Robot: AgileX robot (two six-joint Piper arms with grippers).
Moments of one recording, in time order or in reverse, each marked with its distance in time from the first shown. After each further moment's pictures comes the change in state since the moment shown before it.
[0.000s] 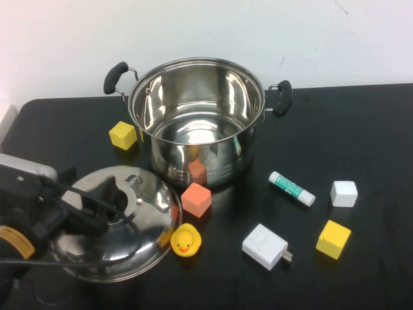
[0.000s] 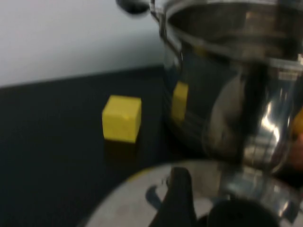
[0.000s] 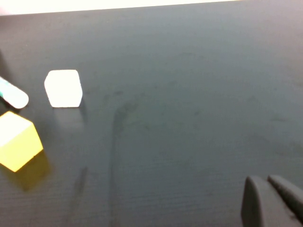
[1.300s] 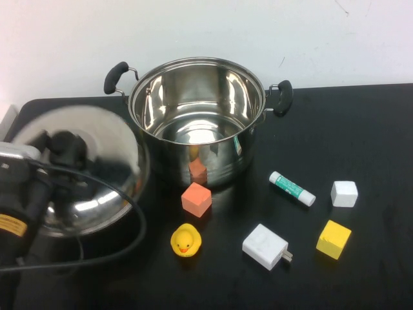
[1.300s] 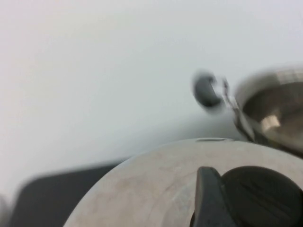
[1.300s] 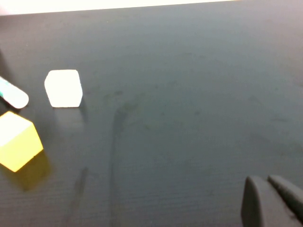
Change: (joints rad) right arm 0.000 0.000 0.000 0.000 0.000 0.000; left arm -0.123 -0.005 -0.008 -0.480 -0.173 0.361
